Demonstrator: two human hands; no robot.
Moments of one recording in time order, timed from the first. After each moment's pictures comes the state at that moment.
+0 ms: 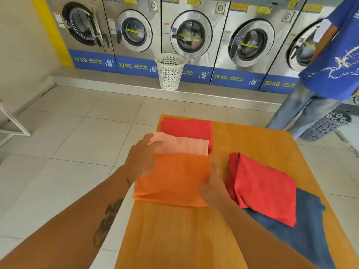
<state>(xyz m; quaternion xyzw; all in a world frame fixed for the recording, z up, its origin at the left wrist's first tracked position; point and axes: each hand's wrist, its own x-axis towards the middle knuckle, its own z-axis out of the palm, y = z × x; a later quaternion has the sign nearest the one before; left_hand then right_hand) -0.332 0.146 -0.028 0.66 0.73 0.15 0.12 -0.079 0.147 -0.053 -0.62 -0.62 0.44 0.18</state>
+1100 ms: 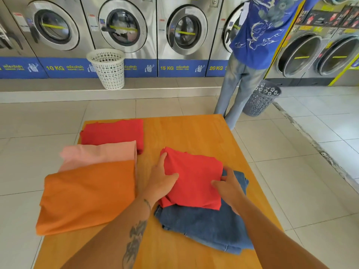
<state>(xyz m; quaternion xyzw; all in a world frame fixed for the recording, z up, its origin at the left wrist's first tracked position) -0.043 0.201 -0.059 0.53 0.66 0.26 0.46 0.177 0.183 -0.049 -0.73 -0.42 0.46 0.27</state>
